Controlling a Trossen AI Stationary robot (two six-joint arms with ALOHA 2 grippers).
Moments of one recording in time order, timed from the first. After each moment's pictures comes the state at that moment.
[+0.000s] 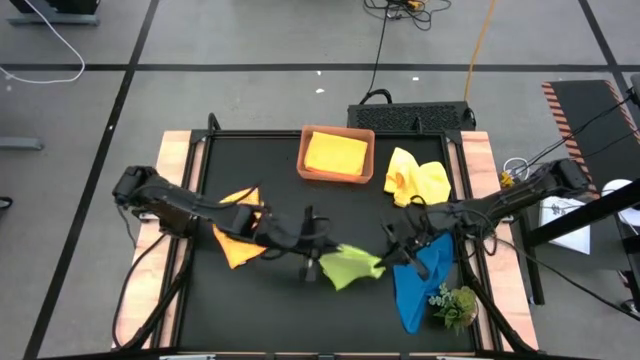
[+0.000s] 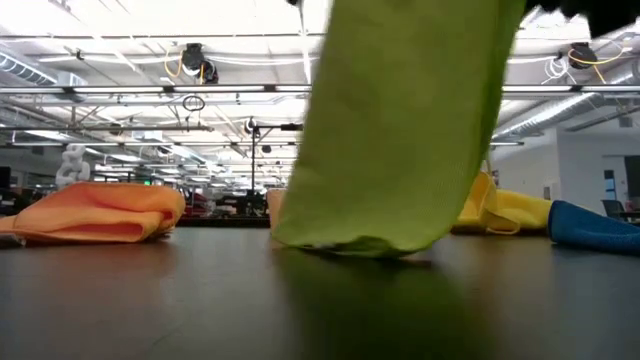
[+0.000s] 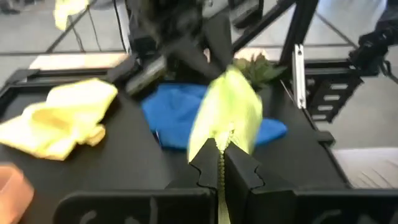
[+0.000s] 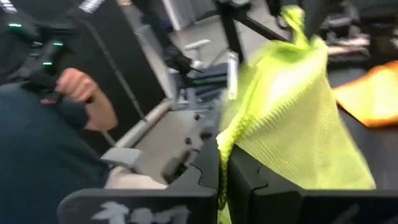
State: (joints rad) left arm -0.30 1.61 1.32 -0.13 -0.18 -0.11; right arm 0.30 1.04 0.50 0.39 -0.27 0.35
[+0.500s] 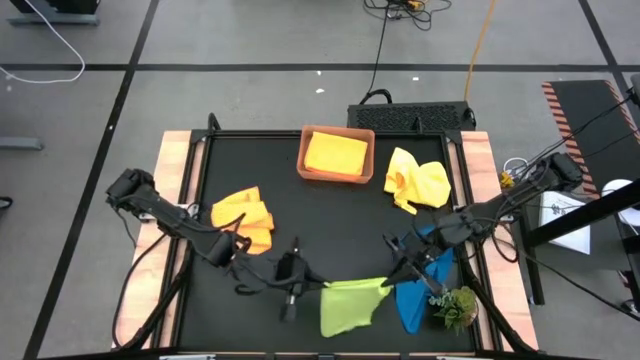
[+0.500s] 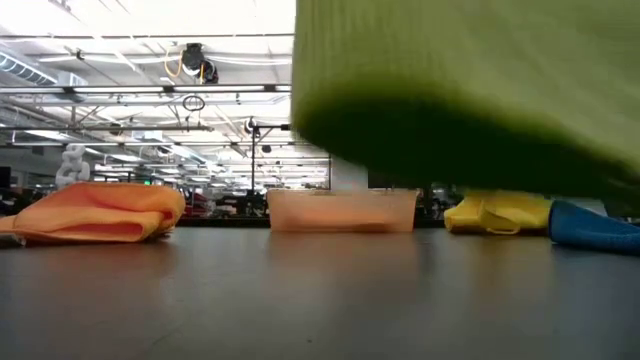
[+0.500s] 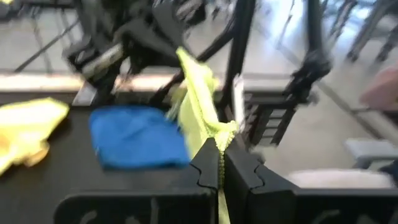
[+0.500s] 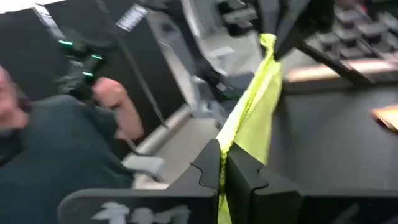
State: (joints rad) left arm -0.55 1.58 1.32 -0.09 -0.33 -0.24; right arm 0.49 1.06 0.65 0.32 -0.16 0.39
